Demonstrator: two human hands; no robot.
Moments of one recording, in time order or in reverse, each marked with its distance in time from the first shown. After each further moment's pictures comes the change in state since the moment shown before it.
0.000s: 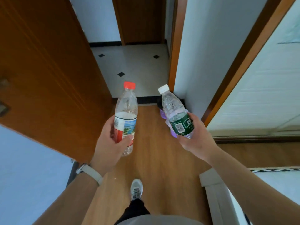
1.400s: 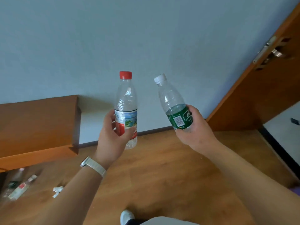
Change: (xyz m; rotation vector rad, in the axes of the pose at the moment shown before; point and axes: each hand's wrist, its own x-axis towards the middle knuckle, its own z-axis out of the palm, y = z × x) left_hand -0.680 -0.128 -0.214 -0.109 1.306 -0.422; right_hand -0.464 -0.273 0.299 -0.018 -1.105 -0.778
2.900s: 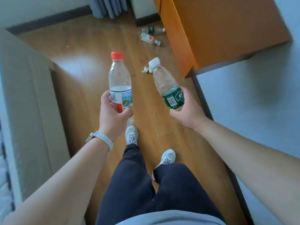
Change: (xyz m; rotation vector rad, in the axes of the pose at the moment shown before) left_hand -0.124 -0.227 -0.010 -0.104 1.393 -0.954; right_hand 0.137 0.058 0.430 -0.321 -1.374 -0.655
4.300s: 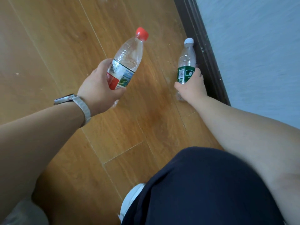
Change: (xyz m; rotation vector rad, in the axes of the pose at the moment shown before) left_hand 0.314 -0.442 0.486 0.385 -0.443 0.254; right_hand 0.298 0.623 0.162 -0.461 0.344 0.636
